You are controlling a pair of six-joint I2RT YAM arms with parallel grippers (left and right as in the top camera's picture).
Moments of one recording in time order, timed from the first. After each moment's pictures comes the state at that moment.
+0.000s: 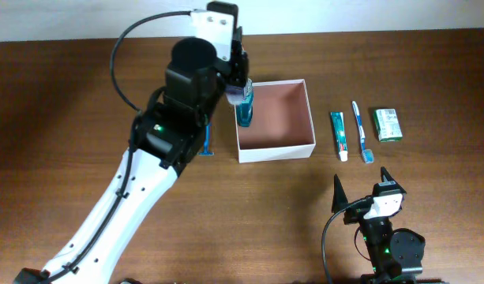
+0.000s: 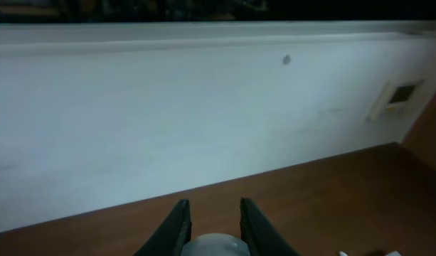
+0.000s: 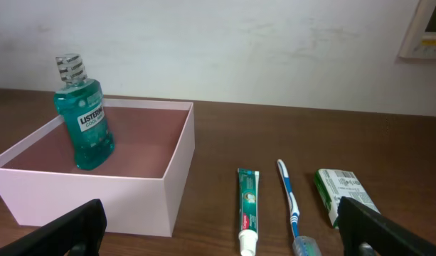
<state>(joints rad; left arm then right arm) -0.54 1.52 1.52 -0.16 -0.17 -0.11 0.01 0.02 0.01 -0.07 -0.10 -0.02</state>
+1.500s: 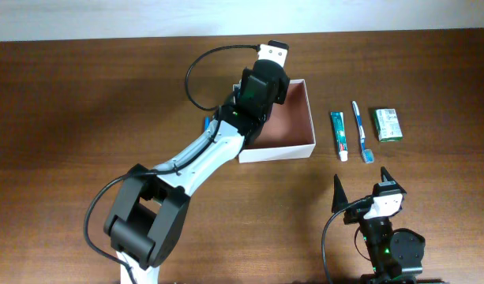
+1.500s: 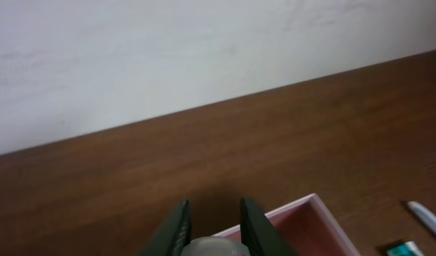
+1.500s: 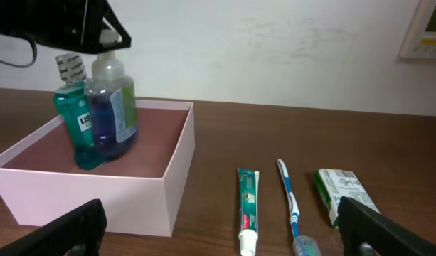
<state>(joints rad) -0.62 2.02 1.52 0.08 -0.29 -0.11 0.01 0.02 0.01 -0.07 -0.10 -0.02</state>
